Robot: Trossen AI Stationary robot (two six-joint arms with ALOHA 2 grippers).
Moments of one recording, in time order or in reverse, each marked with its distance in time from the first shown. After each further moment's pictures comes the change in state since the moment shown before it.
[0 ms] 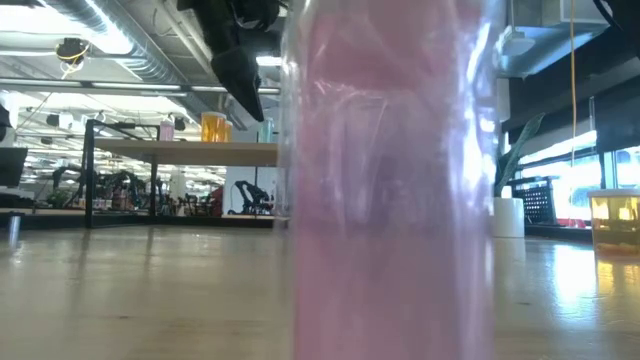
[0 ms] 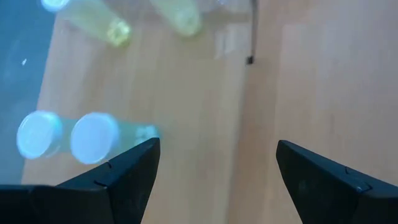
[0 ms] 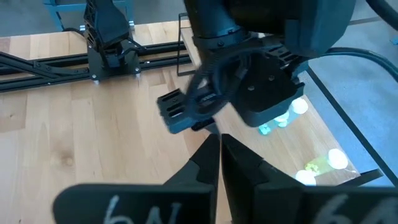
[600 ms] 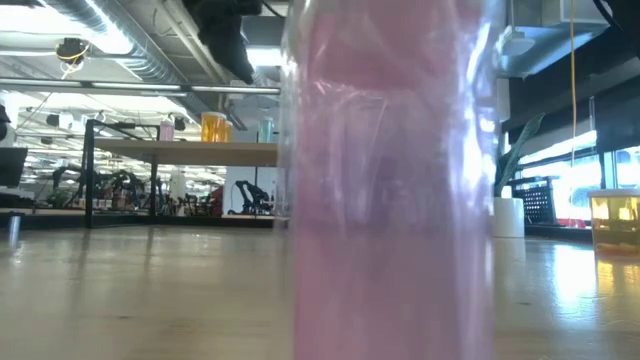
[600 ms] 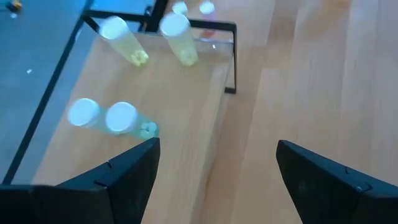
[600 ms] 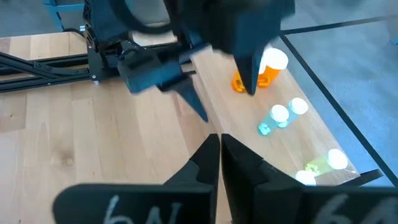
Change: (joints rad) left arm -0.045 -0.186 0.000 -0.038 0.016 -0.161; right arm 0.000 0.000 0.000 0.001 0.000 0.000
